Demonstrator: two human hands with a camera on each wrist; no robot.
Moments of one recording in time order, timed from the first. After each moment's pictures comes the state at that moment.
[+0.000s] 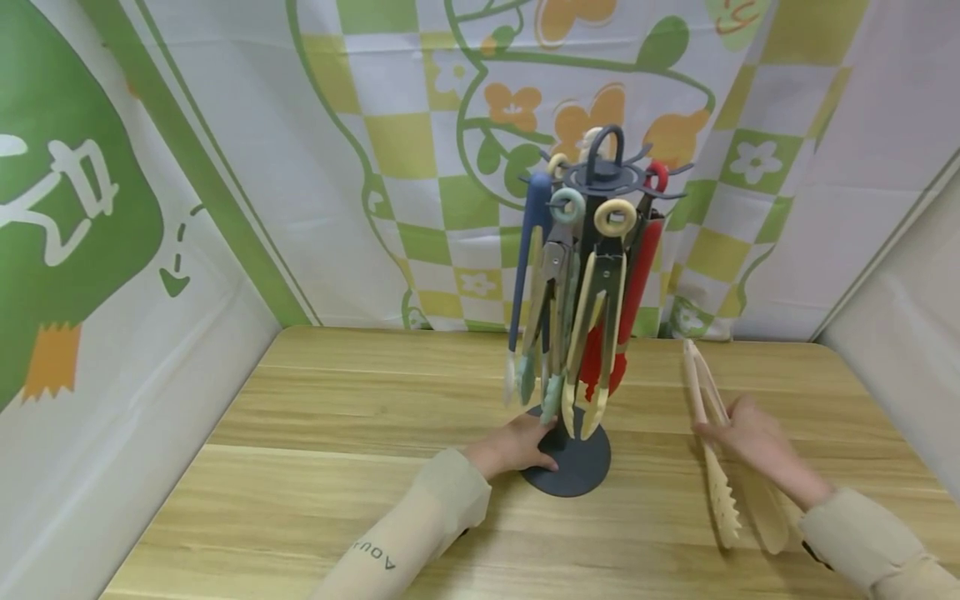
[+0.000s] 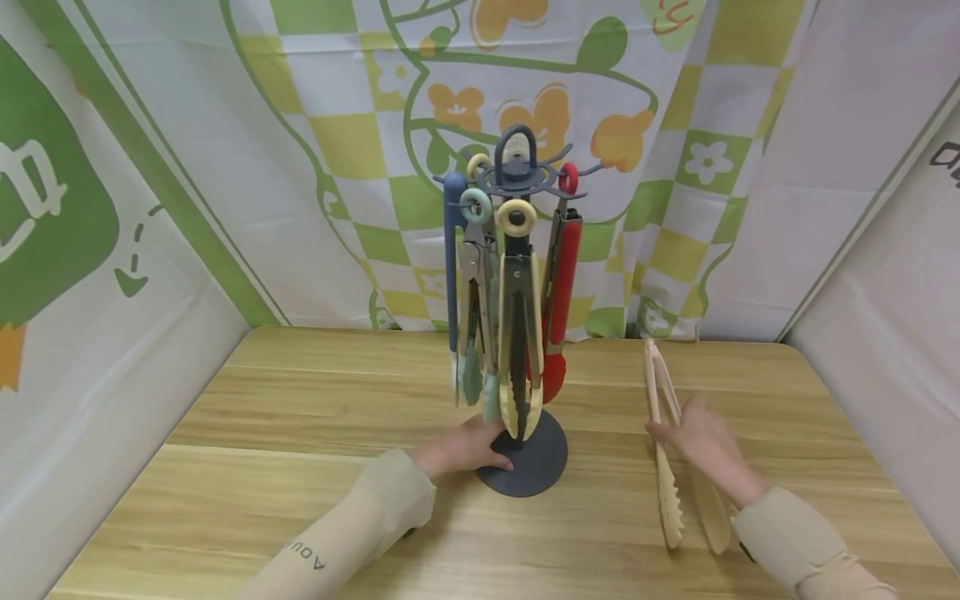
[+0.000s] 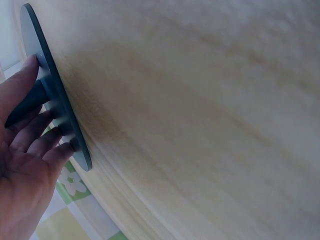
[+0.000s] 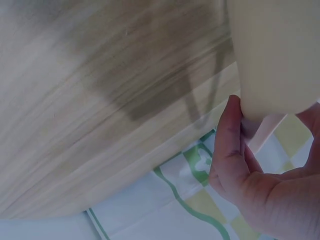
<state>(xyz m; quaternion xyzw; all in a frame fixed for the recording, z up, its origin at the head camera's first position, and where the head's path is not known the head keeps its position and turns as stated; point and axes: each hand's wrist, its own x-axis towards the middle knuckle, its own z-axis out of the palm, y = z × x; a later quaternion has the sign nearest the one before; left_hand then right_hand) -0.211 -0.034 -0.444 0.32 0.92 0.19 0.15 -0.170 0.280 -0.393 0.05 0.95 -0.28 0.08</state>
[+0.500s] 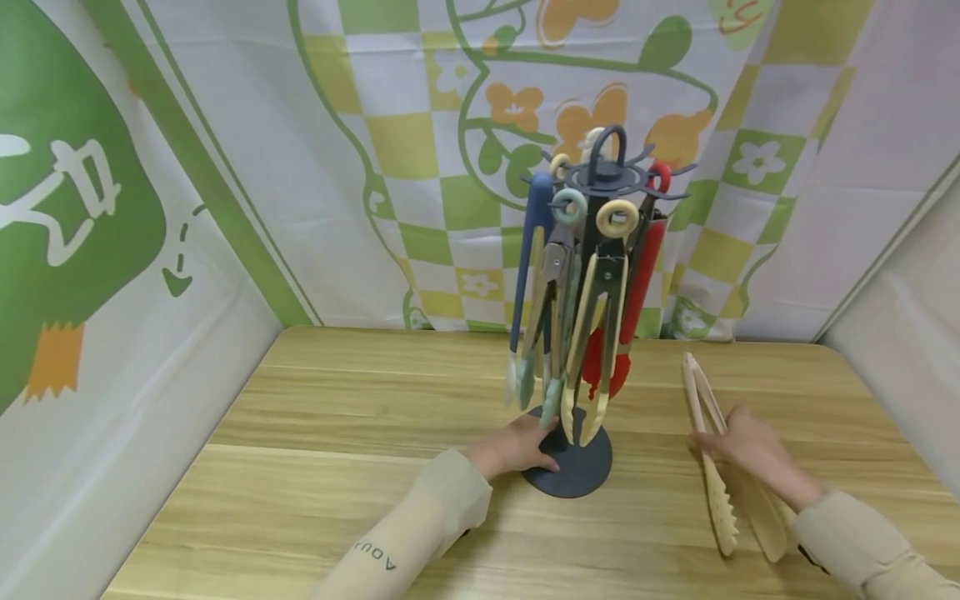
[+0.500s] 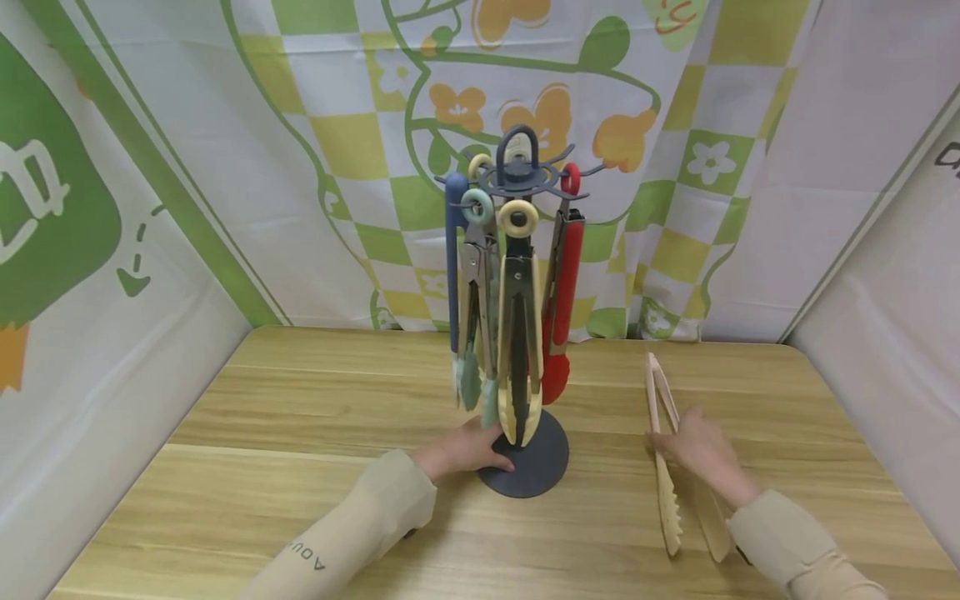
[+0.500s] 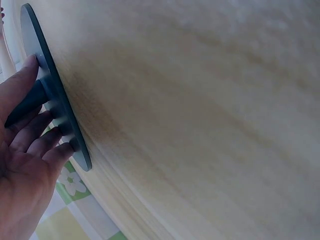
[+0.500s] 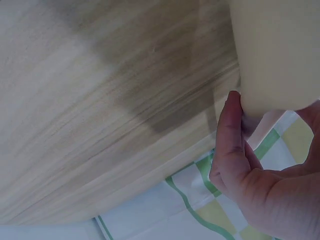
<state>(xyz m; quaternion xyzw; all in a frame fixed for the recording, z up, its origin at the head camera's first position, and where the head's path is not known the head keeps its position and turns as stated) -0.212 -0.034 -0.448 0.32 0.91 0.20 0.15 -0.171 0.279 -0.405 0.06 0.95 -0.28 0.09</state>
